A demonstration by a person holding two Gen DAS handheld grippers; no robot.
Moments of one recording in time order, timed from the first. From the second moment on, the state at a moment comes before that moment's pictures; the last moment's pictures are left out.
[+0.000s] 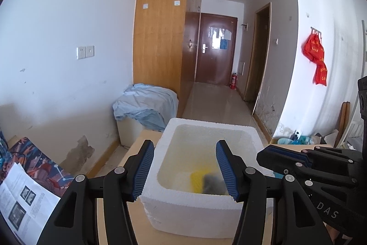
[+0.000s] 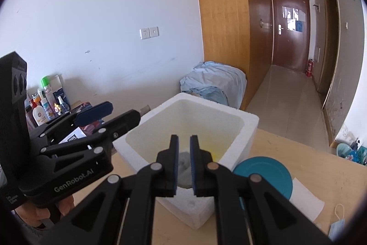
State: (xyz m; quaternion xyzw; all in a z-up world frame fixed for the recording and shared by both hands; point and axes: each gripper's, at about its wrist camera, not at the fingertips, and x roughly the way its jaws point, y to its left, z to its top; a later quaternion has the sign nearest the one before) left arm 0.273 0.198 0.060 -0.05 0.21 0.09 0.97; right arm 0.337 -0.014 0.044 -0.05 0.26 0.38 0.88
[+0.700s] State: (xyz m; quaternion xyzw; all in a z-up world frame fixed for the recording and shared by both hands) left arm 0.231 0.177 0.067 -0.05 0.20 0.08 0.98; right arm 0.312 -0.042 0.058 -0.02 0.24 0.34 0.91
